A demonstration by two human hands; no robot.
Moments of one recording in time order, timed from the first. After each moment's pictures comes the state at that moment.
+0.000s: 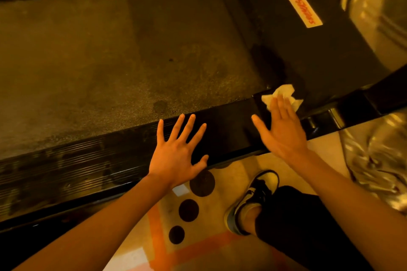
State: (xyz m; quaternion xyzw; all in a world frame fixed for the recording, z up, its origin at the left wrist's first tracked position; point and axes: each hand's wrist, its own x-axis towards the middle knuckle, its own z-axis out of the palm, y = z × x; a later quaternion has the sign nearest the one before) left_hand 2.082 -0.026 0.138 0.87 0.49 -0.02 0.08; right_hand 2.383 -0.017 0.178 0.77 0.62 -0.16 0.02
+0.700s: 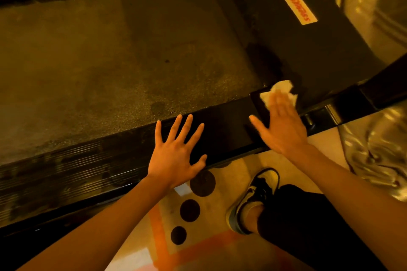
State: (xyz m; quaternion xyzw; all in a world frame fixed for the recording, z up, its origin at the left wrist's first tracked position) left_hand 2.082 -0.027 0.138 0.87 0.49 -0.02 0.08; right_hand 2.398 -0.016 0.167 0.76 0.64 -0.10 0.05
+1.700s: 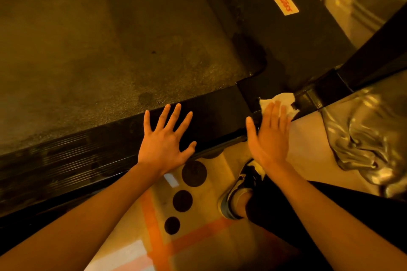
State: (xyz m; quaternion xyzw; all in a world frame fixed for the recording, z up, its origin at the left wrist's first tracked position) left_hand 2.084 -0.027 0.140 0.87 0.50 -0.01 0.08; right_hand 2.367 -0.082 0.145 0.83 0.54 -0.08 -0.04
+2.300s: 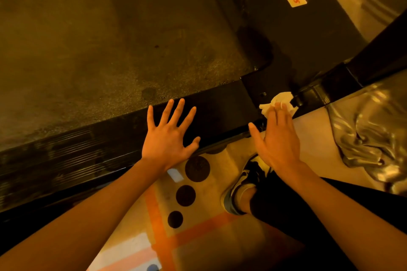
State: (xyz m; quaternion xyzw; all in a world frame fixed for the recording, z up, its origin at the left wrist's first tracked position) left_hand 2.084 -0.027 0.138 0.86 0.50 0.00 0.08; right_hand 2.372 -0.091 0.163 0.80 0.59 -0.10 -0.03
